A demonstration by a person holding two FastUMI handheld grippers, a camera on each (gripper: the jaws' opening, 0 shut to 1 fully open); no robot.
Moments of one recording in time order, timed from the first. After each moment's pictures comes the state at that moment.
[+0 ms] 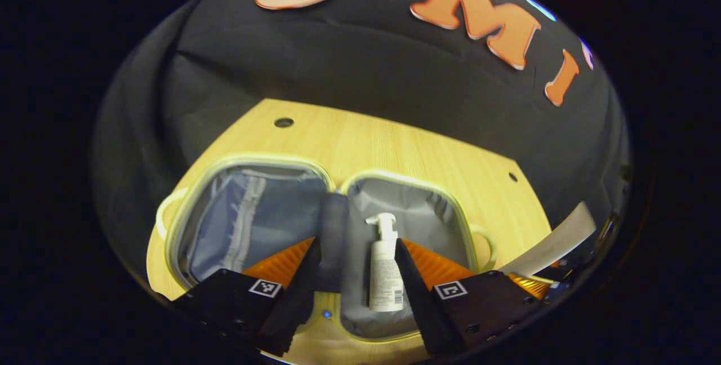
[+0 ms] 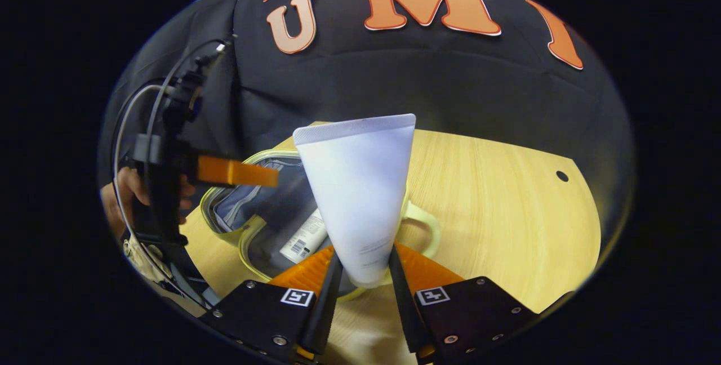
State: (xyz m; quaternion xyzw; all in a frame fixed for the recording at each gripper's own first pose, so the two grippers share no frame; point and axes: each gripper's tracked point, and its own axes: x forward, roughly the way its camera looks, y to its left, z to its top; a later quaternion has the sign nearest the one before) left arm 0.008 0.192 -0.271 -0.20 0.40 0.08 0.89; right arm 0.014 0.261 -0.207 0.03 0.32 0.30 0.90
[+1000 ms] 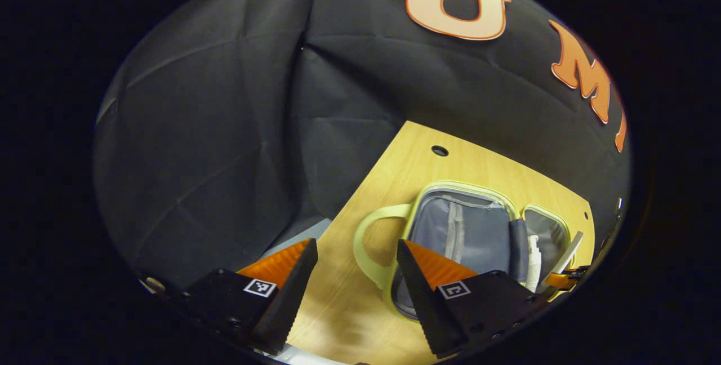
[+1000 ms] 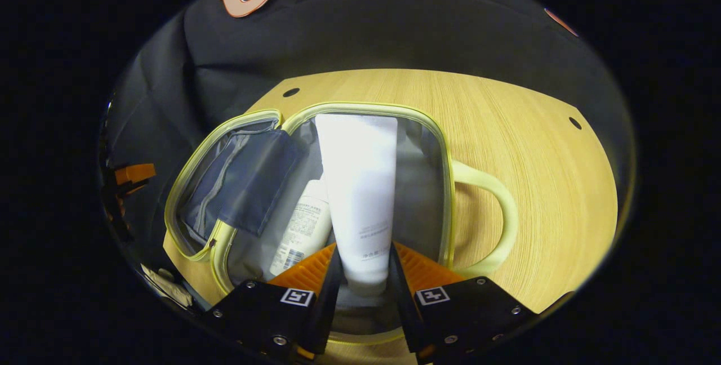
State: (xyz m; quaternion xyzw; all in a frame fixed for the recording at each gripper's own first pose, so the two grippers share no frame) left arm -0.135 0.465 -0.303 -0.18 0.40 0.29 0.85; right arm 0.027 0.324 -0.284 0.04 0.46 0.22 0.86
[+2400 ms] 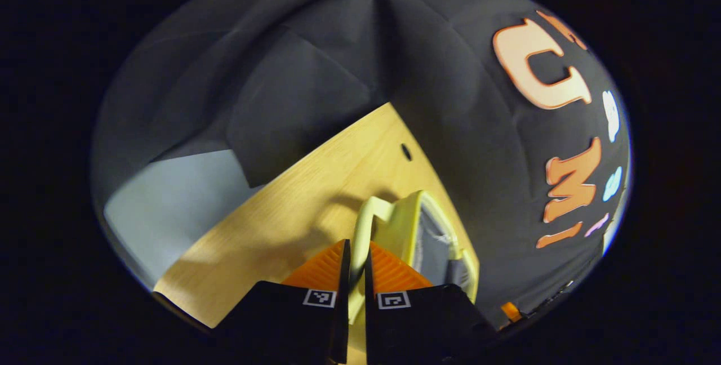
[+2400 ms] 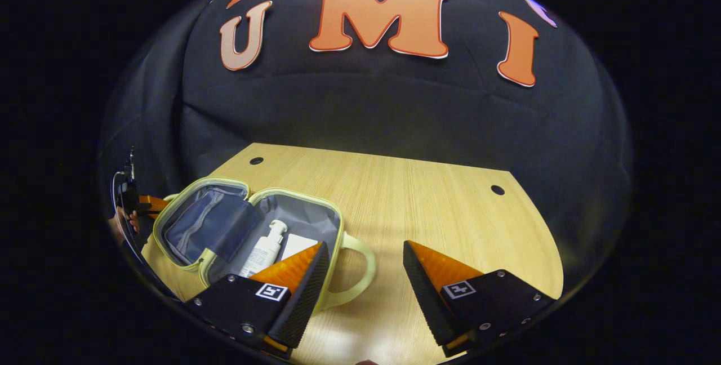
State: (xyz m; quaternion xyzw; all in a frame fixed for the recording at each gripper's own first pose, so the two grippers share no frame) left arm -0.080 0.457 -0.356 -0.52 0.29 0.13 0.79; right arm 0.065 0.191 -0.160 0.00 0.28 0.14 0.95
